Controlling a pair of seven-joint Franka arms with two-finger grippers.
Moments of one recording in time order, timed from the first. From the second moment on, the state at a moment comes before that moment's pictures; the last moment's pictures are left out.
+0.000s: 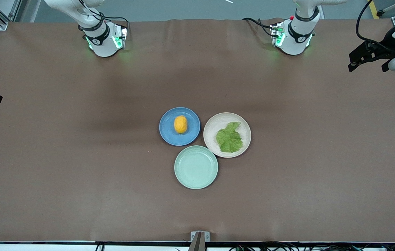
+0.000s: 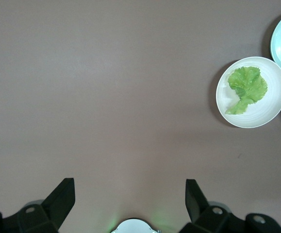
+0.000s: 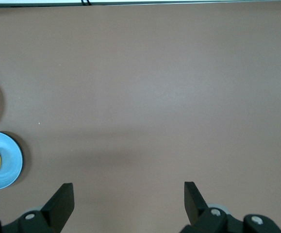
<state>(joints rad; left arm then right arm) -0.03 -0.12 -0.08 -1.60 0.00 1.45 -0.07 0.10 0.07 -0.21 -1.40 0.02 1.54 -0.09</state>
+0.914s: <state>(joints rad) -0.02 0.03 -0.05 -1.56 0.00 1.47 -0.12 0.18 0.09 -0.20 -1.40 0.02 1.56 0.03</state>
